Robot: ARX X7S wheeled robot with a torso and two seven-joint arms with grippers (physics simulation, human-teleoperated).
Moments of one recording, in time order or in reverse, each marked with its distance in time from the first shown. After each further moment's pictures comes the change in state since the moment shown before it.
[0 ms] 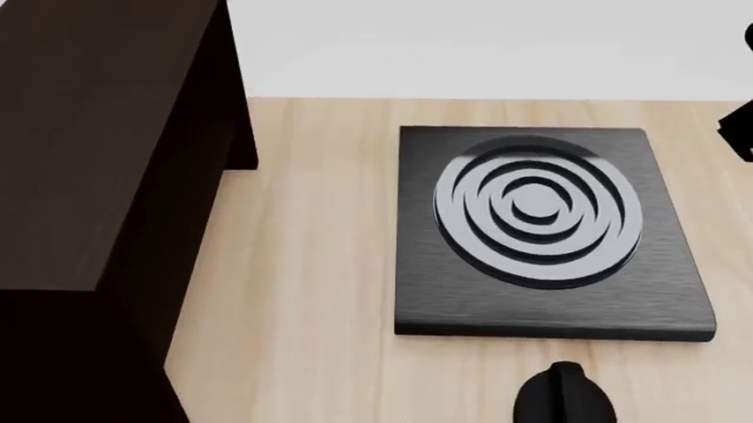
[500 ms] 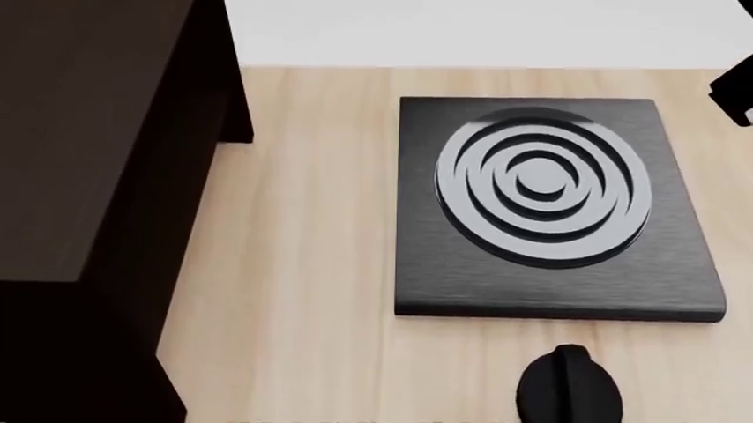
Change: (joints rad) left arm -0.059 -0.040 0.016 -0.010 -0.125 0.009 -0.086; right arm 0.112 -0.025 -0.070 0.005 -0.025 0.009 -0.052
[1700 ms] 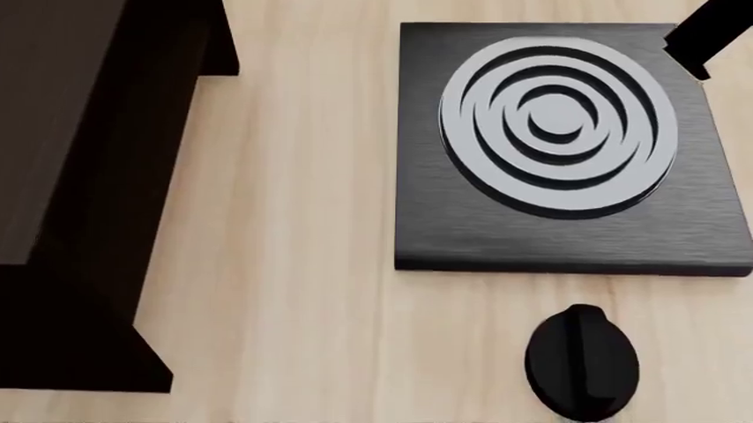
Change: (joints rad) left arm -0.036 -0.077 0.046 -0.010 -0.159 0.052 -0.104; right arm 0.114 -0.074 -0.073 0.037 -0.040 -0.012 -0.069
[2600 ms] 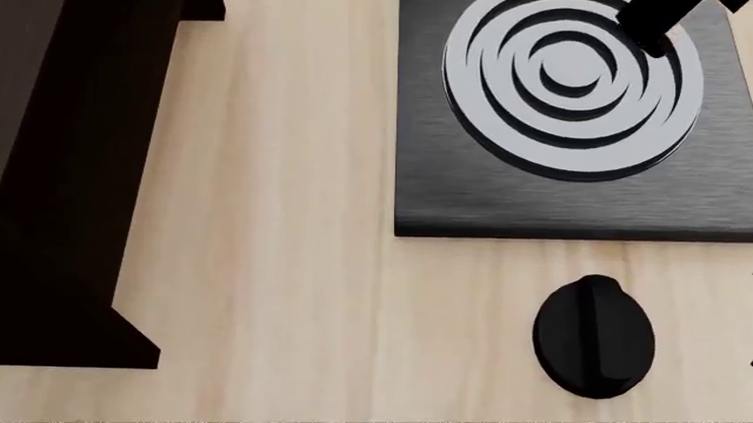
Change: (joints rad) left arm -0.003 -0.060 0.033 -0.001 -0.065 0.047 -0.040; right arm 0.051 -0.061 -0.024 0.004 -0.024 0.003 -0.040
